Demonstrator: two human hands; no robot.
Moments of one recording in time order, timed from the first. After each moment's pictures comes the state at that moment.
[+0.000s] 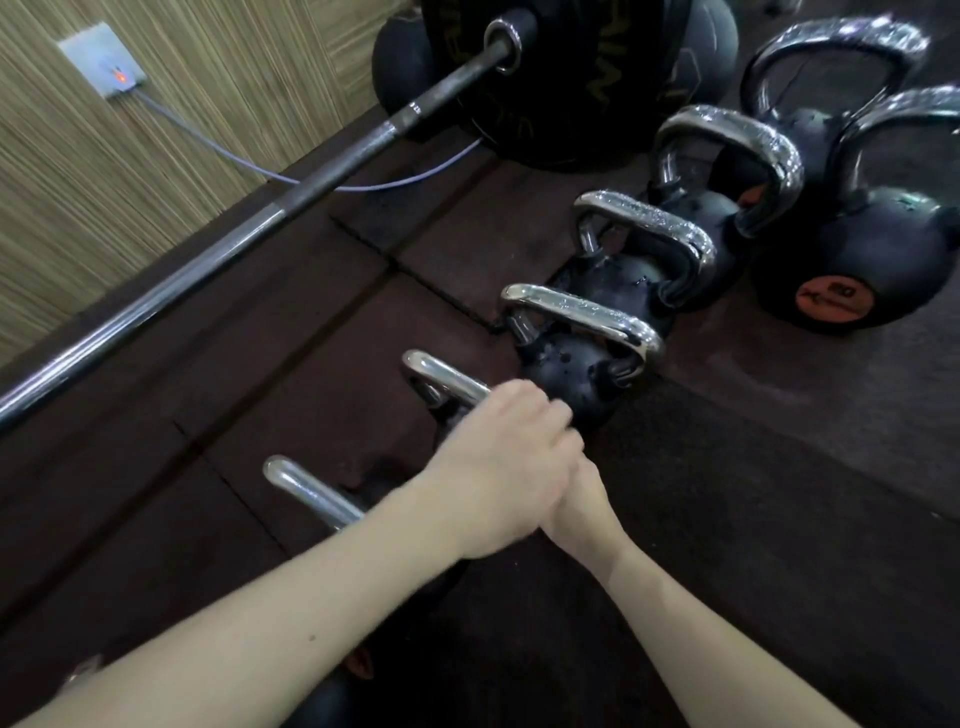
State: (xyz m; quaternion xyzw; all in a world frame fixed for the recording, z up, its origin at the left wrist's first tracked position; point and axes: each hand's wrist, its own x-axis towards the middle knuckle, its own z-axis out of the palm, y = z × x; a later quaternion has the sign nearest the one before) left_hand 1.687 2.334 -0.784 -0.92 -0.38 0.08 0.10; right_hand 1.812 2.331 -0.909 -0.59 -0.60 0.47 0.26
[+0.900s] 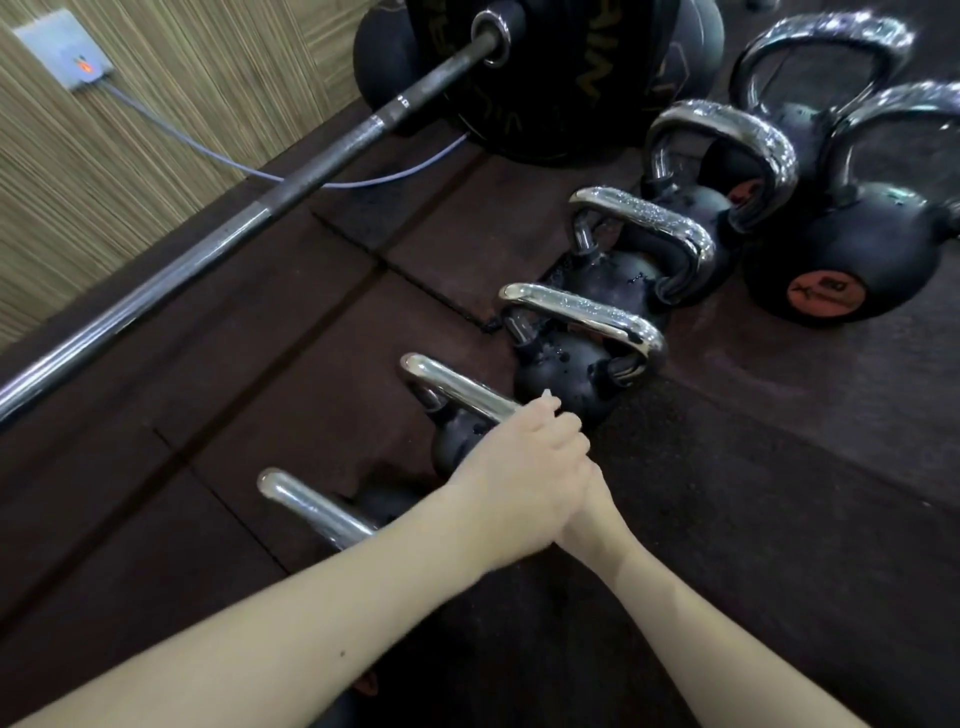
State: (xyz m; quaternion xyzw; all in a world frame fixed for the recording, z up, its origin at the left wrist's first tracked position) left_hand 1.699 2.334 -0.809 -0.91 -0.38 0.13 0.11; right_hand 1.813 2.333 -0.916 -0.60 -0.61 0.47 0.22
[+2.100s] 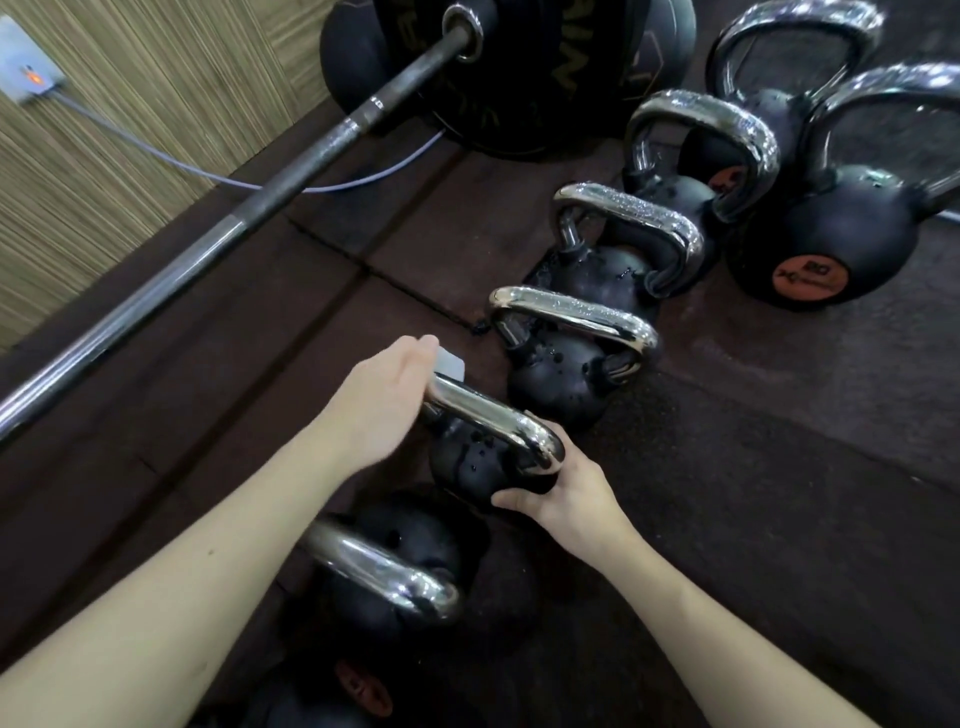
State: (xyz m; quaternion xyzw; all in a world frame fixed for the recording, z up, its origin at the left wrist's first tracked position) left_hand 1.594 2.393 -0.775 -0.67 -0.68 -0.14 -0.27; right_hand 1.810 2.334 -0.915 -0.60 -0.59 0.47 0.26
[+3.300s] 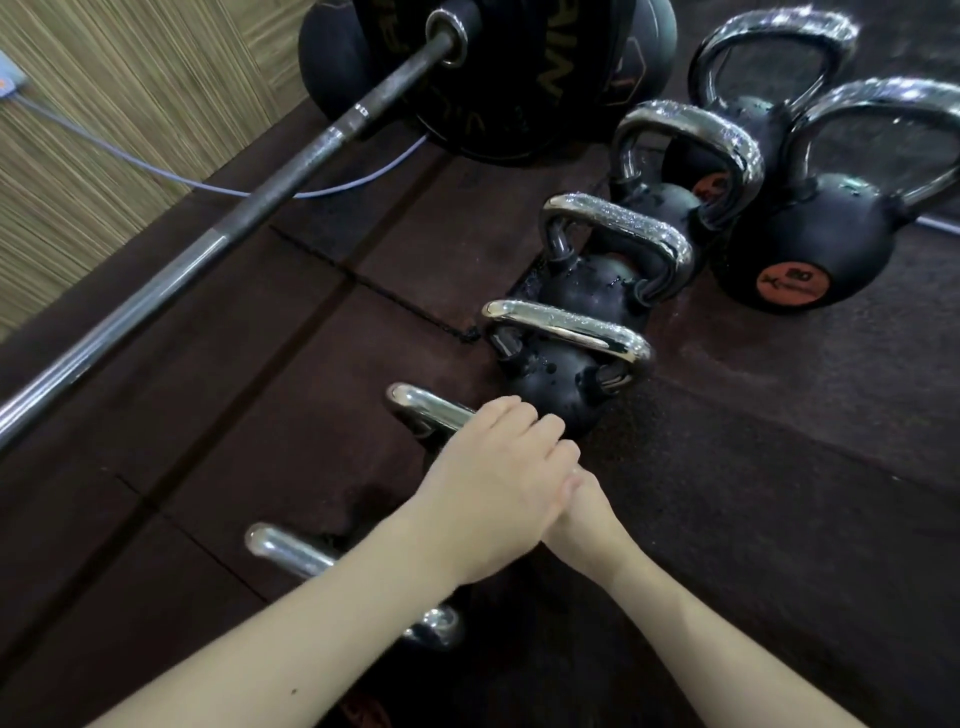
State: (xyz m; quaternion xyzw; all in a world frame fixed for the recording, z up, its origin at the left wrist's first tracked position) left_hand 1.669 2.350 -0.791 -0.92 -0.39 0.00 0.04; right_hand 1.805 2.335 -0.907 -0.62 -0.63 0.42 0.22
